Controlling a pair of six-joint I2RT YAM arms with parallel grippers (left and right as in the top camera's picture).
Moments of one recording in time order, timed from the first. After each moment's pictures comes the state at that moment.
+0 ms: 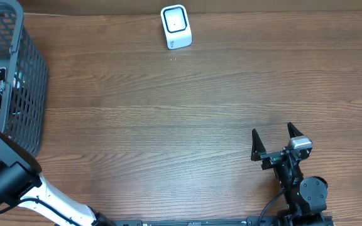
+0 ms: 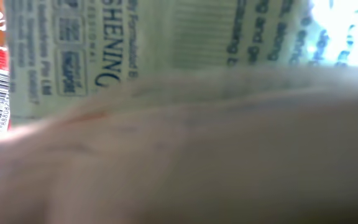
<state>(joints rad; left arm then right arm) 0.71 2.08 1.71 -0.91 0.19 0.46 0.16 0.01 0.02 -0.03 -0.04 0.07</state>
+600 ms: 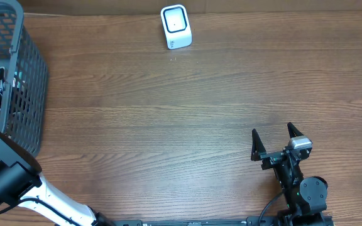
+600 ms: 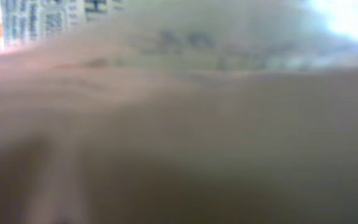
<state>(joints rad) 0.71 2.08 1.73 -0.94 0.19 0.44 0.16 0.01 0.02 -0.03 -0.04 0.07</state>
